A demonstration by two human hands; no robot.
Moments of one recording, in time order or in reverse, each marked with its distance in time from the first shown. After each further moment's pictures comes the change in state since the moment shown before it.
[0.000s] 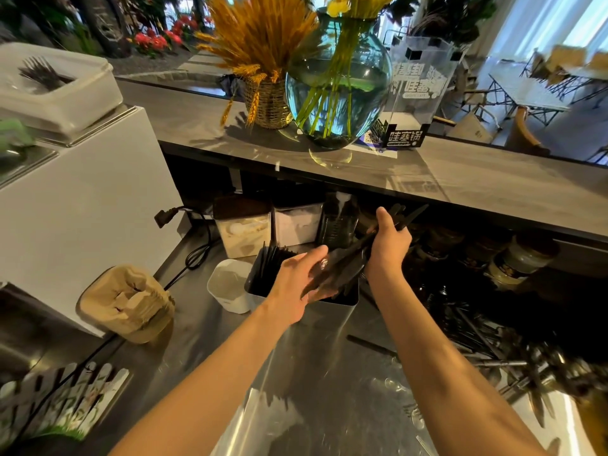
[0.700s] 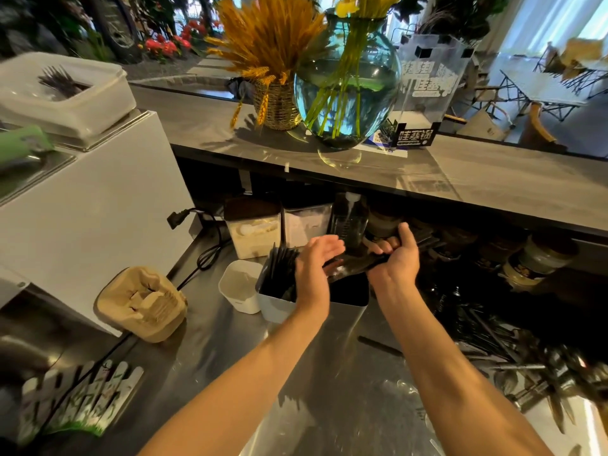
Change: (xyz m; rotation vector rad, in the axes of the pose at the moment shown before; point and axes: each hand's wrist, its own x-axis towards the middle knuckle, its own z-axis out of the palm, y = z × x) left_hand 0.011 -0.013 0.023 -0.023 0.270 0.416; right_hand 0.008 0.027 -0.009 0.667 -0.021 0.324
